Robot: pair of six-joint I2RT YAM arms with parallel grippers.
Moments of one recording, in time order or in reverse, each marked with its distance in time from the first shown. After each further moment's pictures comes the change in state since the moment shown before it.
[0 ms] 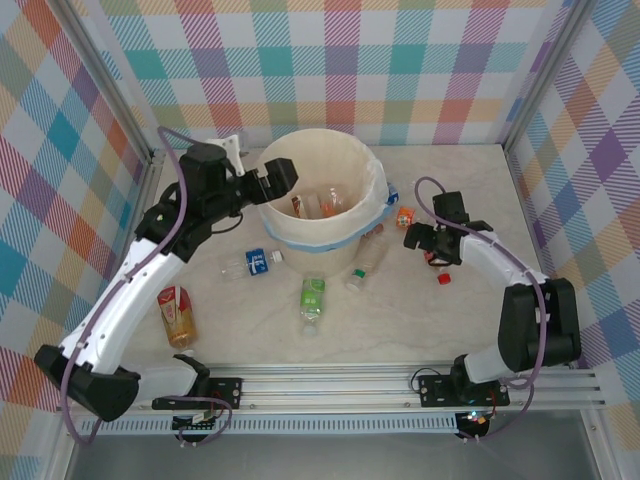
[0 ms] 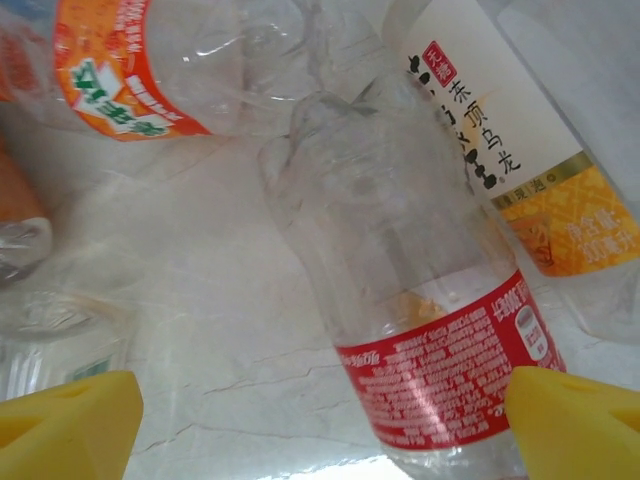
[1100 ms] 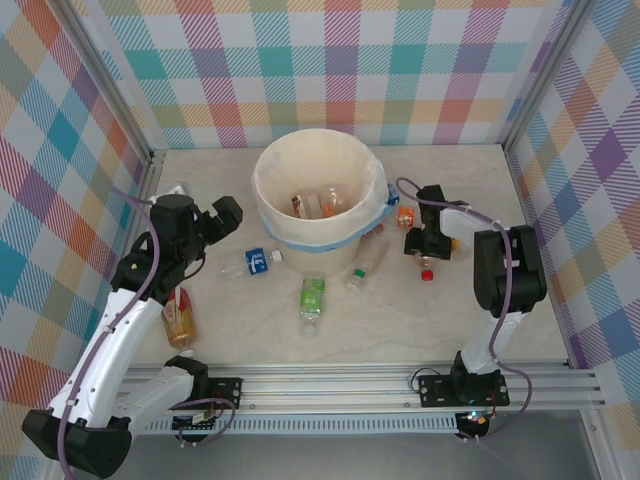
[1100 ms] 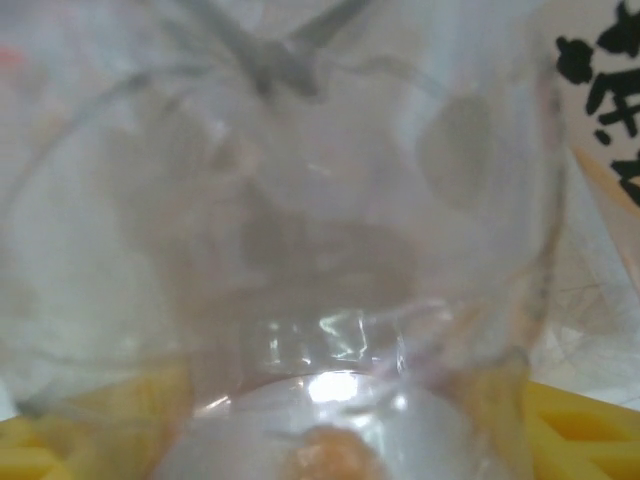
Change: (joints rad) left arm 0.194 -0.277 -0.369 -0.085 -0.230 -0.097; right arm 0.008 0.363 0.214 -0.133 0.032 -0.124
